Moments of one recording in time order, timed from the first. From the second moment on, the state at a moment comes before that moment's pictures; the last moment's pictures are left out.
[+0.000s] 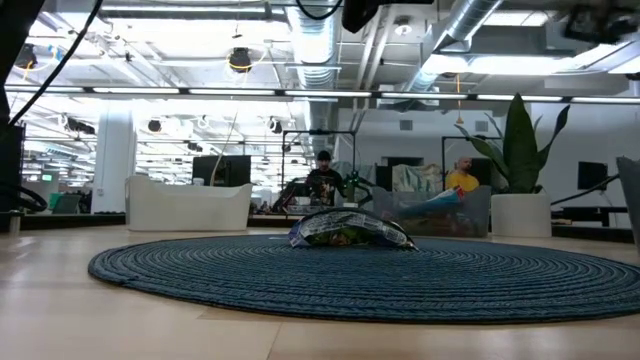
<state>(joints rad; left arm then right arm) -0.04 1.90 1.88 -0.49 0.10 -0.40 0.34 0.59 0.63 -0.30 -0.27 0.88</state>
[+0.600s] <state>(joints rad) -0.04 1.90 1.88 -0.55 0.09 -0.36 0.59 0.54 0.63 -0.69 -0.31 1.25</state>
